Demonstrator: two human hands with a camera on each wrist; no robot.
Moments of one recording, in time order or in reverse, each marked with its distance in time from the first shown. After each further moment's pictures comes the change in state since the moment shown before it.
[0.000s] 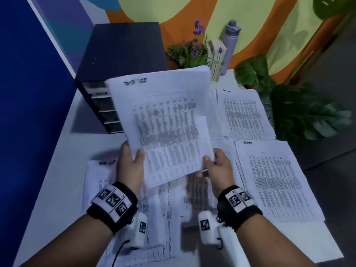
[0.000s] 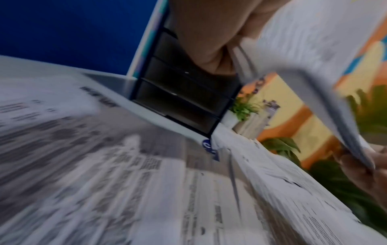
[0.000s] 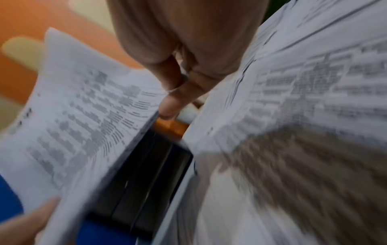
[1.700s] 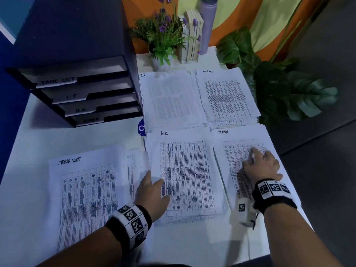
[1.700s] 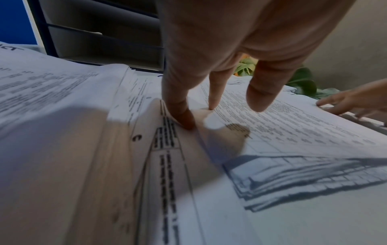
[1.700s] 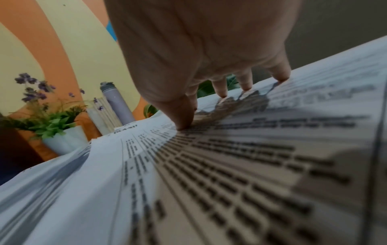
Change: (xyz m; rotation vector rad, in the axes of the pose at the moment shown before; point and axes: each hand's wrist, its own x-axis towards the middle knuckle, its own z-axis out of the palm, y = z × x) left_hand -0.068 -0.080 0.092 0.924 -0.689 -0.133; right_hand 0.078 0.057 -0.210 -1.214 0.360 0.319
